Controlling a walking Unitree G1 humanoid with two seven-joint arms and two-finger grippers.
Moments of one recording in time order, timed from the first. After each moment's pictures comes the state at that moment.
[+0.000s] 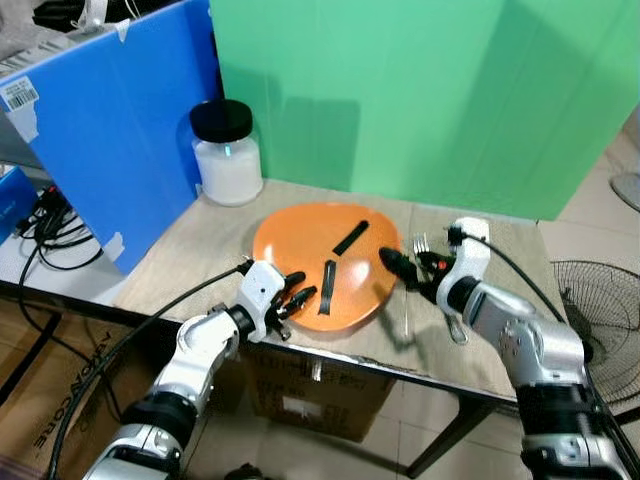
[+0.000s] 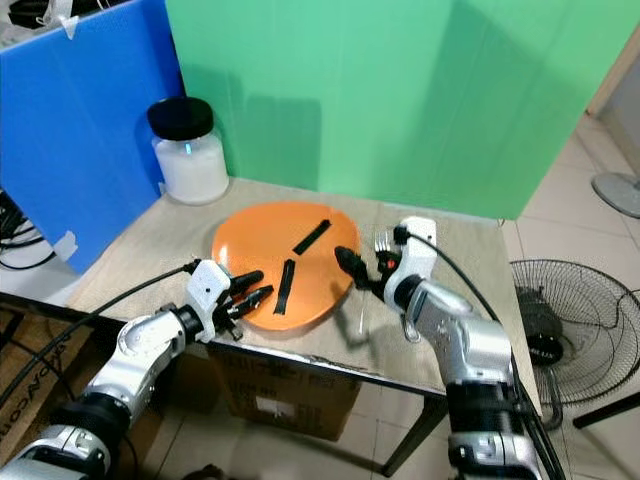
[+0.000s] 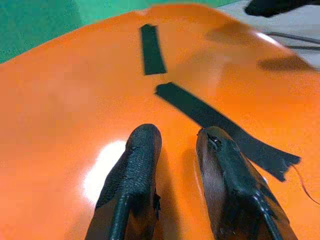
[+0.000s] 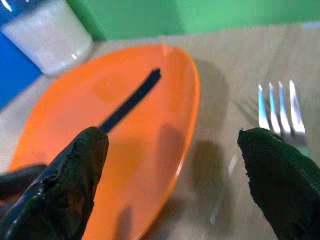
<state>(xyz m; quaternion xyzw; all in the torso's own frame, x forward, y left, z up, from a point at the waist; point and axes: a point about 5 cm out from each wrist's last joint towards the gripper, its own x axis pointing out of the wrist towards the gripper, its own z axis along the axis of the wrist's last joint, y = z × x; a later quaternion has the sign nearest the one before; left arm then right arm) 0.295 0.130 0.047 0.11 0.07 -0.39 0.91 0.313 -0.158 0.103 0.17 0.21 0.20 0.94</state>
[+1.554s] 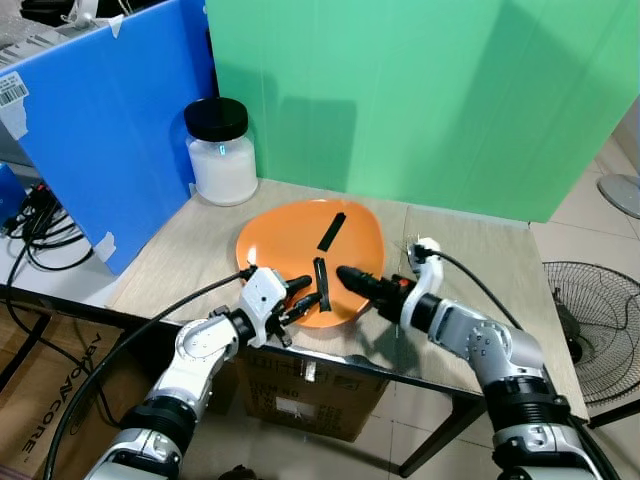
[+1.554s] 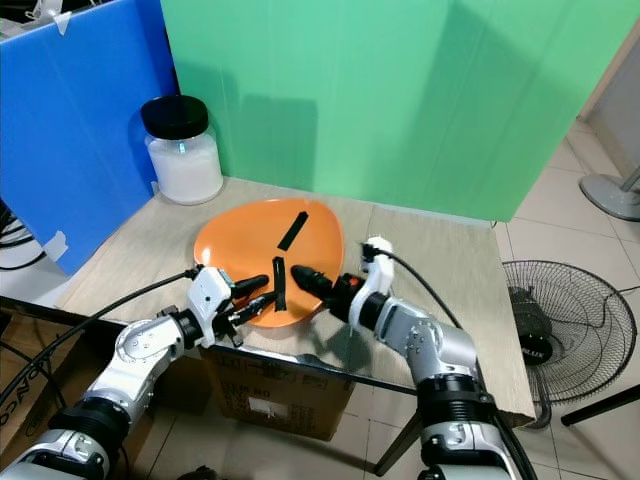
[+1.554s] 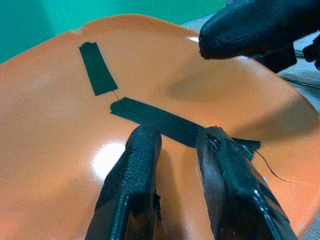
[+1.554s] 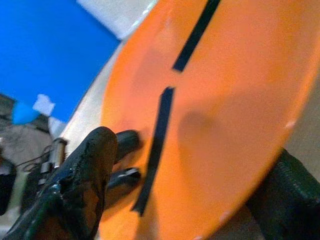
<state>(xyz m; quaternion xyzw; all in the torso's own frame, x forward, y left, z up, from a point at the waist) 0.289 0.125 0.048 0.12 0.04 -0.43 0.90 0.300 -0.106 0.075 0.32 0.27 0.33 0.84</state>
